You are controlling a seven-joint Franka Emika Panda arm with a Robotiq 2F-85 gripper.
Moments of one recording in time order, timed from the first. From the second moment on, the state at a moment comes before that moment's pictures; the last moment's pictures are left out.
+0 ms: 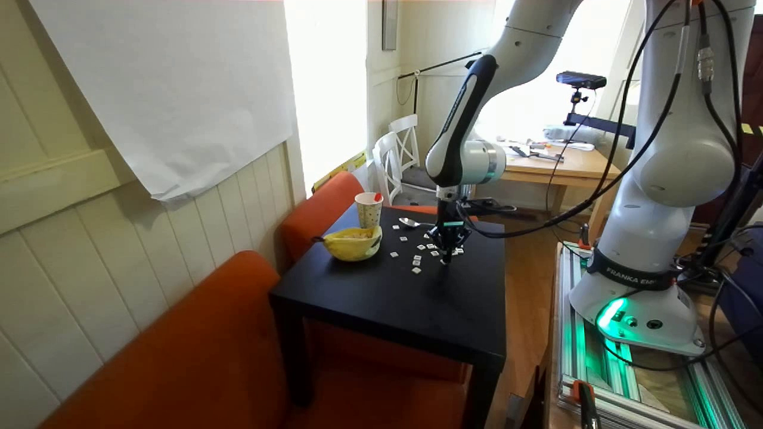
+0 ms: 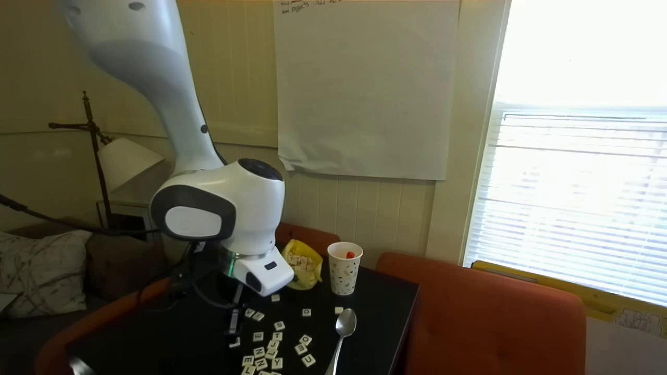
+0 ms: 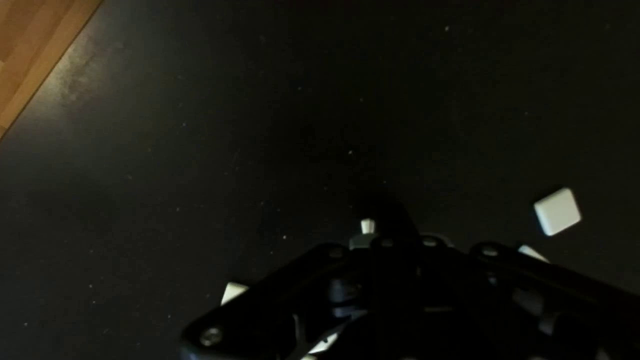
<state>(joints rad) -0.15 0.24 0.00 -2.68 0.55 2.77 0.04</state>
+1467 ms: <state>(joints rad) -0.11 0.35 -0.05 -2.47 0.25 2.69 0.07</state>
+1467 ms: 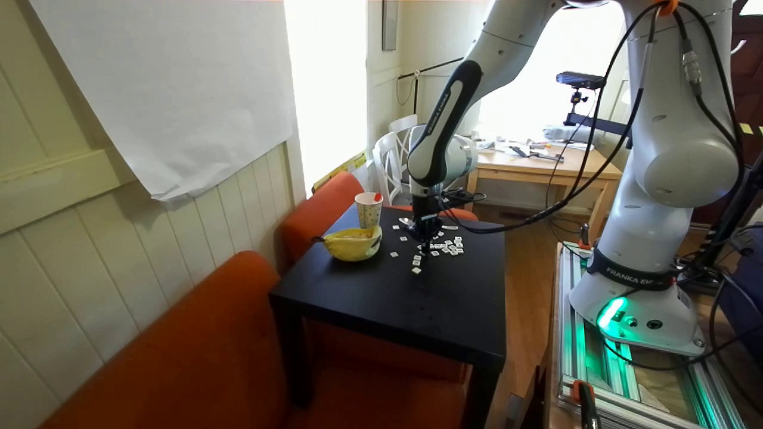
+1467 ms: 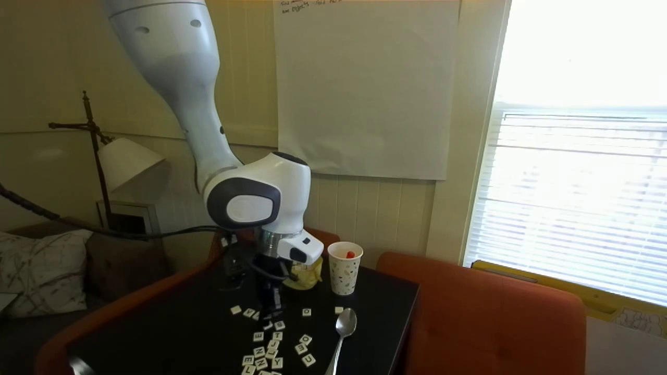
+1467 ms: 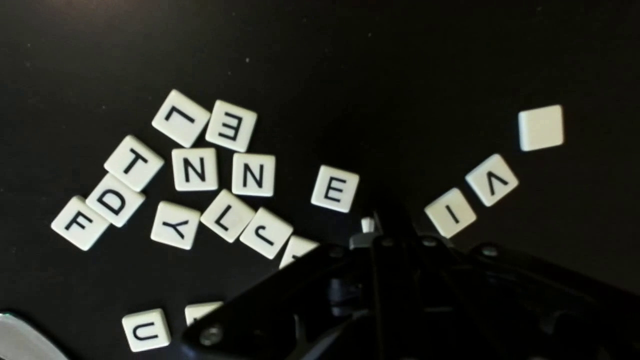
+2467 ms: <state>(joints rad) -0.08 0.34 -0.04 -2.46 0.16 2.69 0.04</state>
